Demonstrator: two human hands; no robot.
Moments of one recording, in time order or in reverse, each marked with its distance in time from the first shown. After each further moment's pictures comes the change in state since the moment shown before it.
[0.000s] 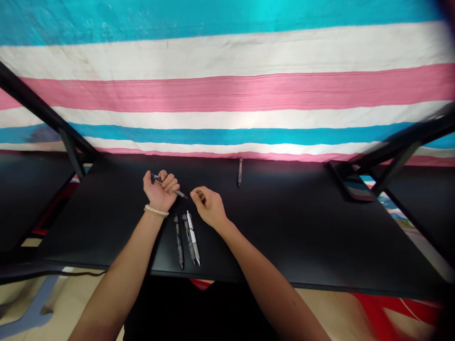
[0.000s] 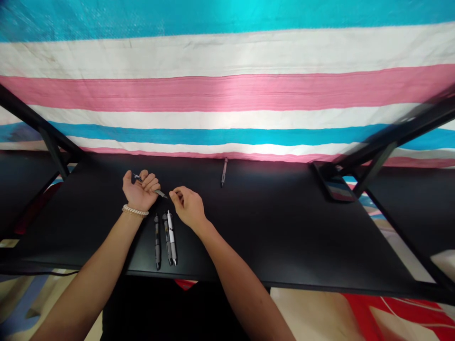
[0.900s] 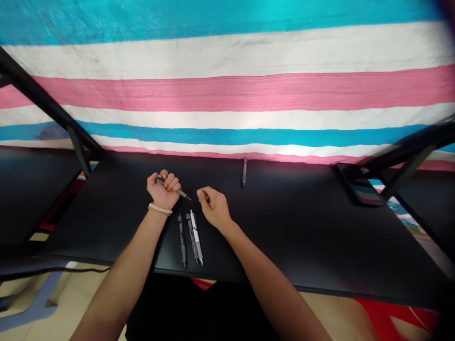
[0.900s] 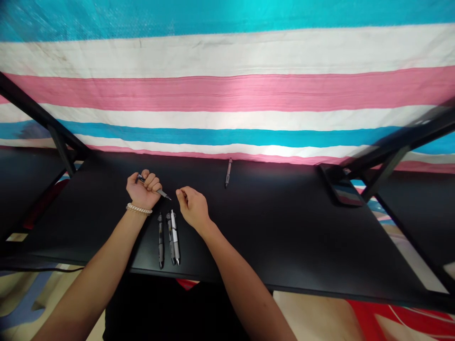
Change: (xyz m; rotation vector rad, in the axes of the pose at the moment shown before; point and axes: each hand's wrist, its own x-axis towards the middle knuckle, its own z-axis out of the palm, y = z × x) left_hand 0.001 0.004 -0.004 -0.079 0.045 0.031; right_hand -0.001 0.002 0.000 -0.053 0.034 -0.042
